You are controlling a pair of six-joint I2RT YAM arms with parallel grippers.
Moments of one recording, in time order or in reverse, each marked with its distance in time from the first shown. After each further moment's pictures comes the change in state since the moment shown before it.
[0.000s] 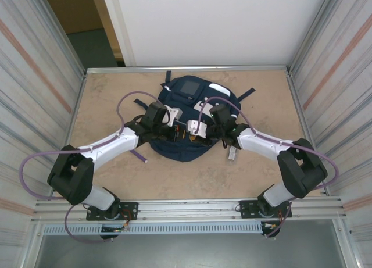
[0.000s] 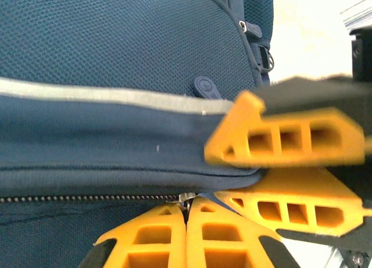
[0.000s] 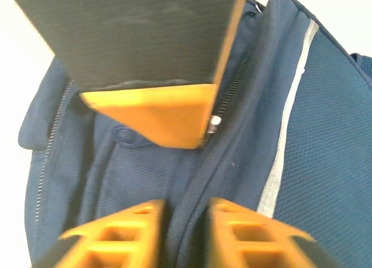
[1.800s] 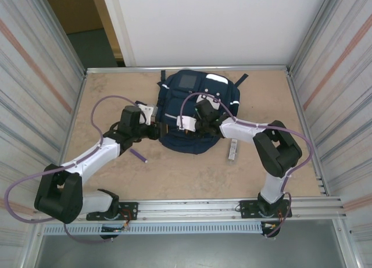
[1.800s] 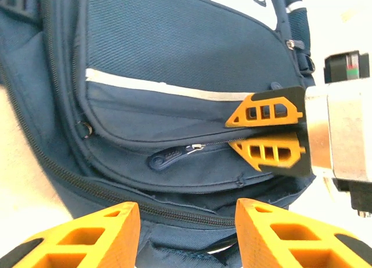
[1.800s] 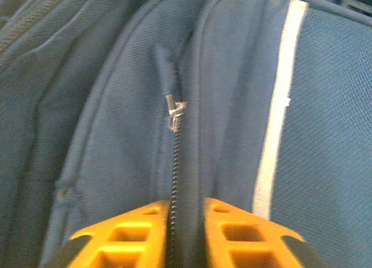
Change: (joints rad) left arm 0.212 -0.196 -0.228 0.170 -0.021 0.092; right arm 0.035 0.291 0.251 -0.077 0.221 -0.059
